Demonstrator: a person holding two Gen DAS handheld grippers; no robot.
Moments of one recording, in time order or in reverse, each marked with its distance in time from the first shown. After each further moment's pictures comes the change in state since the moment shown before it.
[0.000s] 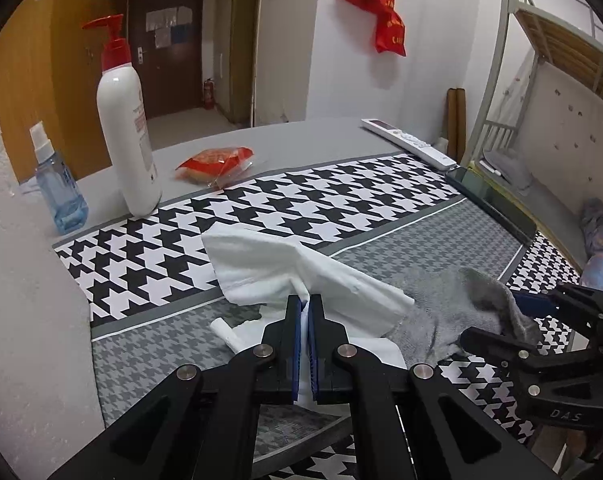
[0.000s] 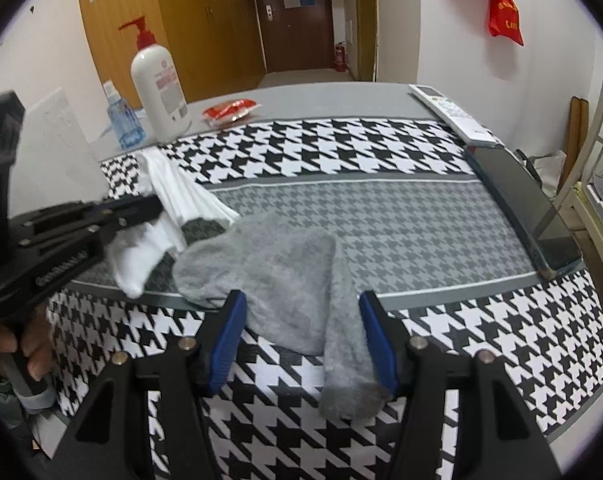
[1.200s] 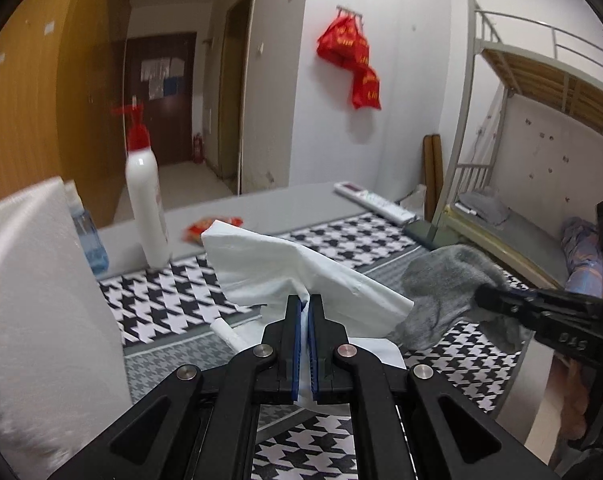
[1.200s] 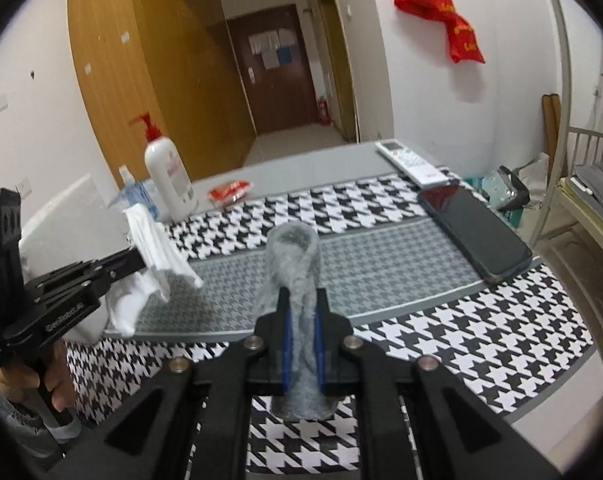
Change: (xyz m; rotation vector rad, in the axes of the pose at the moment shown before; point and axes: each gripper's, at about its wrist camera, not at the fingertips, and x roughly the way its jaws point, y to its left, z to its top) left arm -0.082 -0.015 -0.008 0.039 -0.228 -0.050; right arm -0.082 -0.019 -0.012 0.144 -0.262 0.052
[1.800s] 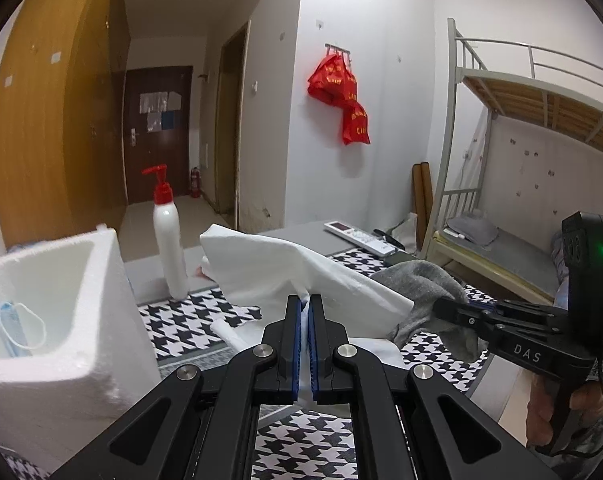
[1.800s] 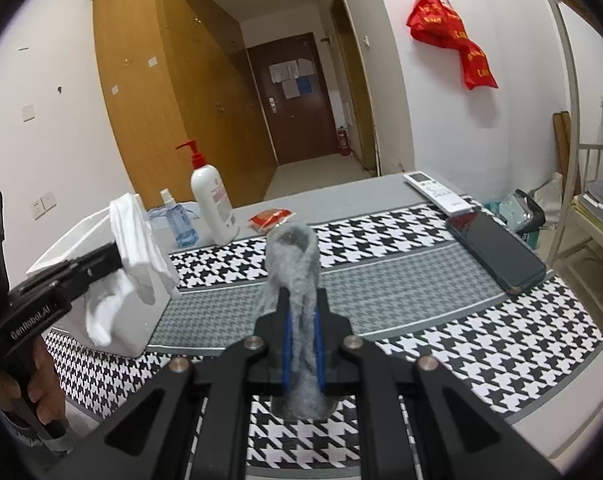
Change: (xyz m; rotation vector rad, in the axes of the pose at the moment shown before) left arm -0.067 0.003 0.006 0.027 -0.120 -0.011; right arm -0.026 0.036 -0.001 -0.026 -0.107 0.070
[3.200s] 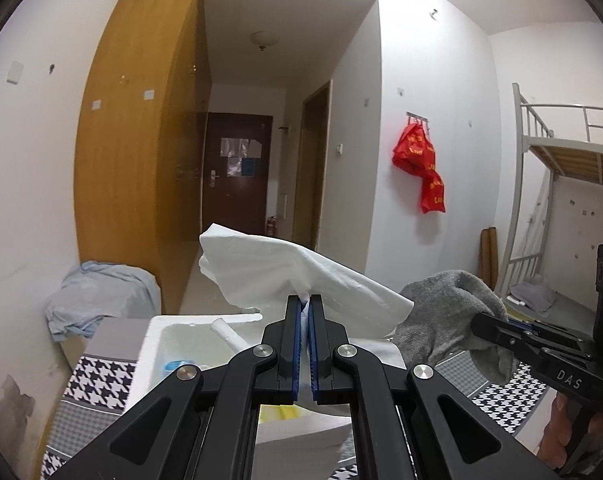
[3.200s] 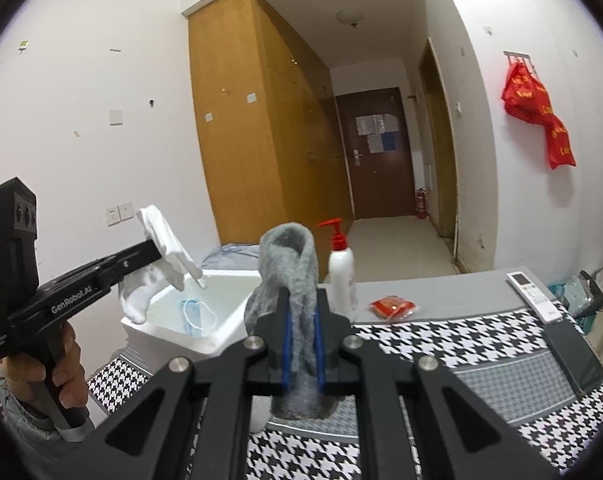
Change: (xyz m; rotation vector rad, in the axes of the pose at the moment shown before) left arm -0.102 0.089 0.030 -0.105 -0.208 0.260; right arm -0.013 0.122 0.053 -0.173 -0.180 0.261
